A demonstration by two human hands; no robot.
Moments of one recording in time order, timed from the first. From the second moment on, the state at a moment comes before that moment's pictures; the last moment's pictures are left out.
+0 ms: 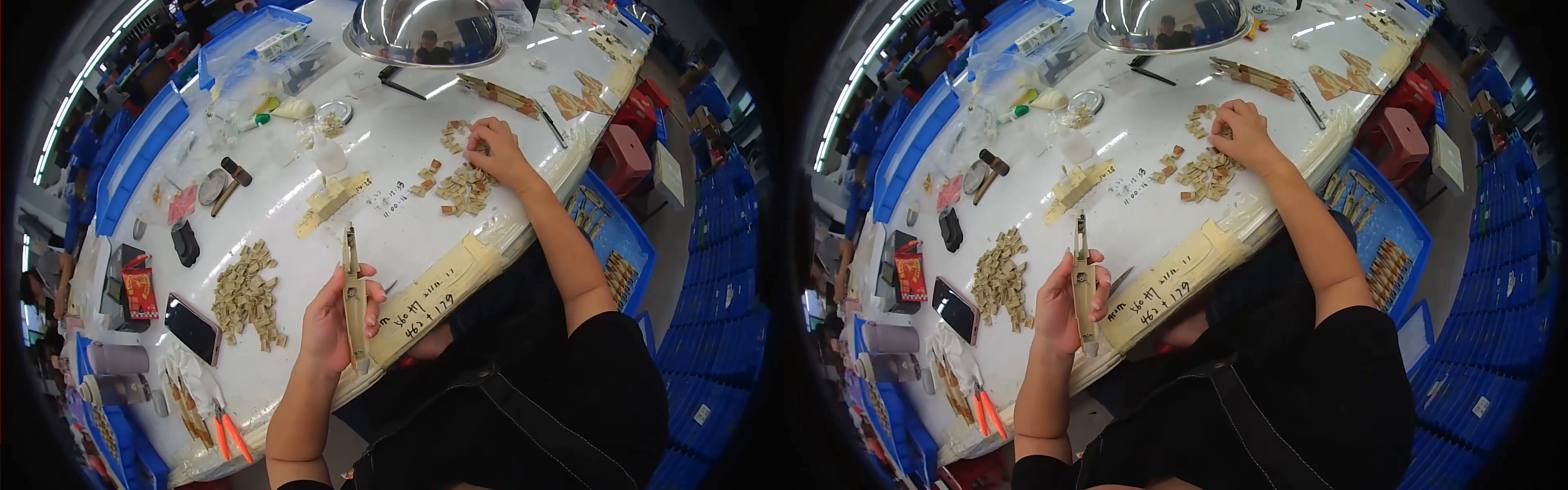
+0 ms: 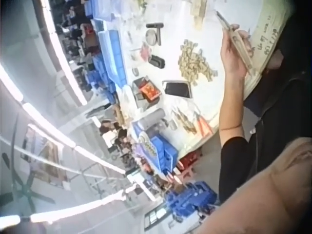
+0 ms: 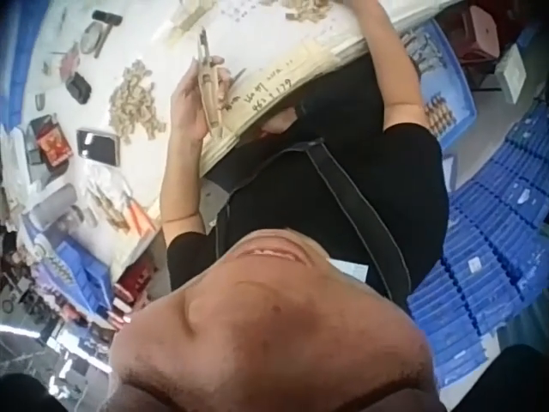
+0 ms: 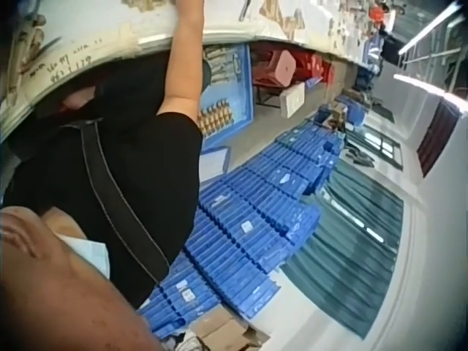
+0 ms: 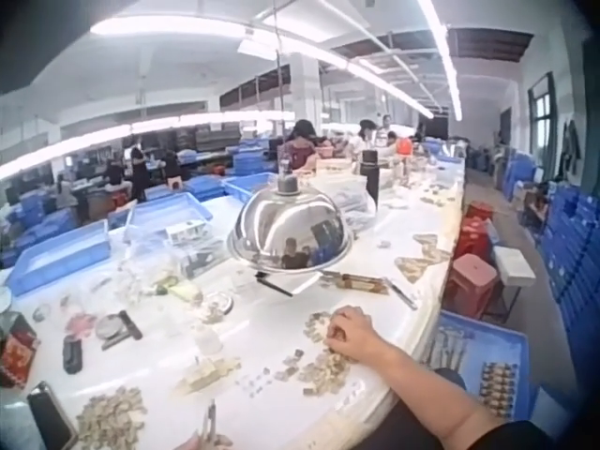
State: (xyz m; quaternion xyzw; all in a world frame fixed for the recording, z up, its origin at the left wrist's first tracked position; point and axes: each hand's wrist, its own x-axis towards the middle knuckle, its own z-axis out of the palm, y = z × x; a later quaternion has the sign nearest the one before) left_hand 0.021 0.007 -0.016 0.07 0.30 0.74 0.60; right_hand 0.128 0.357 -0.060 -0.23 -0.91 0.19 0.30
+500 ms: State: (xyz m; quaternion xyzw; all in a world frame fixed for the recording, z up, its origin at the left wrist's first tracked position) left_hand -0.001 0.008 -0.030 0.05 0.36 0.71 0.61; right_hand 0.120 0.331 -0.041 -0.24 -0.78 0.46 0.36
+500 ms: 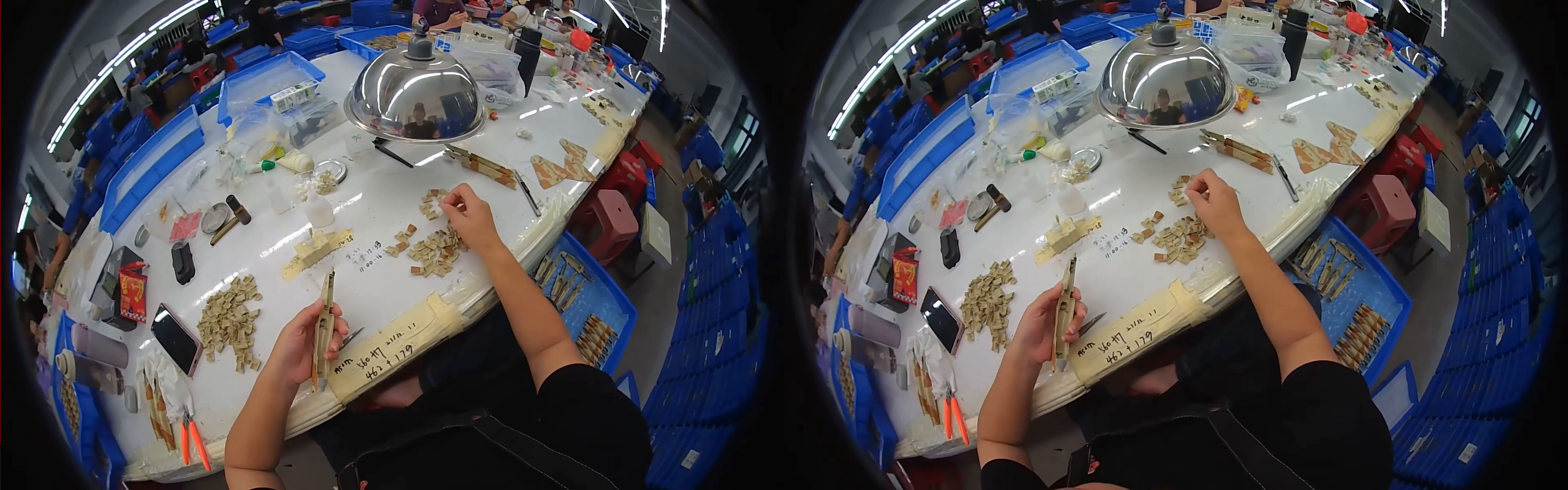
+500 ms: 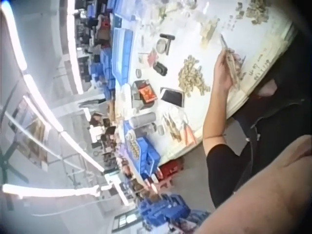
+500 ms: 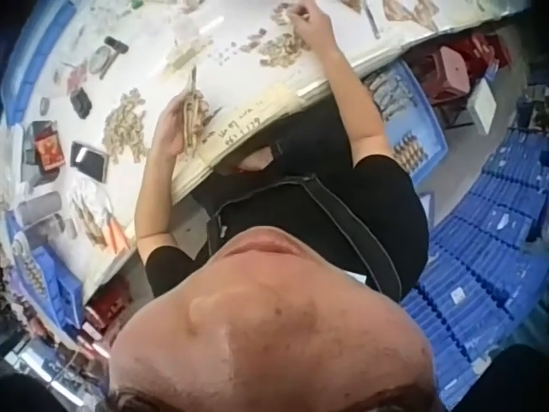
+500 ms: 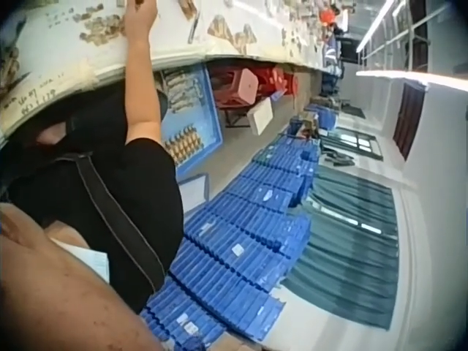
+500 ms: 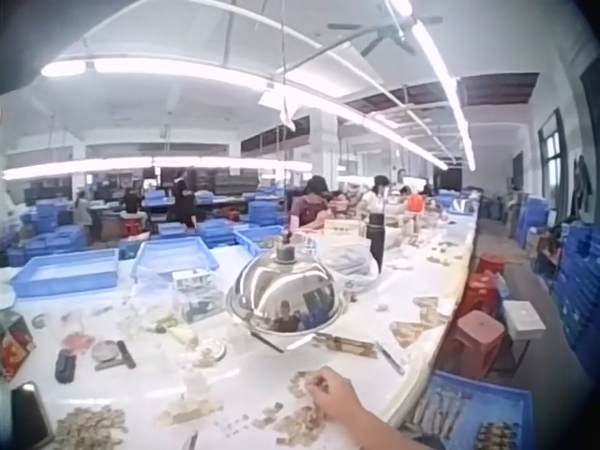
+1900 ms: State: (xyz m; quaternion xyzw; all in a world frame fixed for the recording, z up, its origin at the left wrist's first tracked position) left_hand 0.002 -0.008 -0.017 0.03 0.37 0.68 0.63; right_hand 0.049 0.193 0.006 0.14 -0.84 0.52 0.05
